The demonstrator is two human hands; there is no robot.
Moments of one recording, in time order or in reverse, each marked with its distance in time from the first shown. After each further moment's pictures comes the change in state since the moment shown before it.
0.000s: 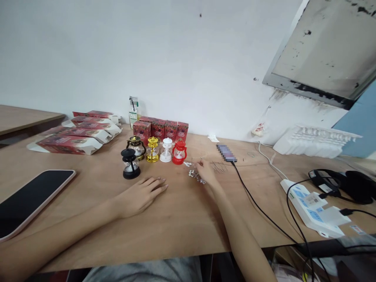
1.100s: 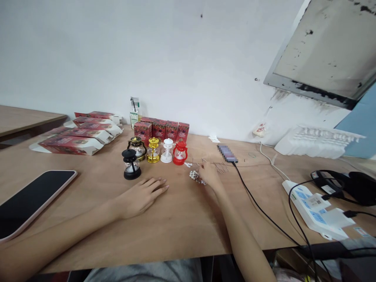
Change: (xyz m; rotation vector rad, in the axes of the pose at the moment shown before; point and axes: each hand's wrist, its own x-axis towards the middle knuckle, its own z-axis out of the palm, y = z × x) left_hand -0.001 -0.001 0.004 -0.014 0.005 -0.002; right_hand -0.005 0.002 -0.009 -0.345 -0.047 -0.054
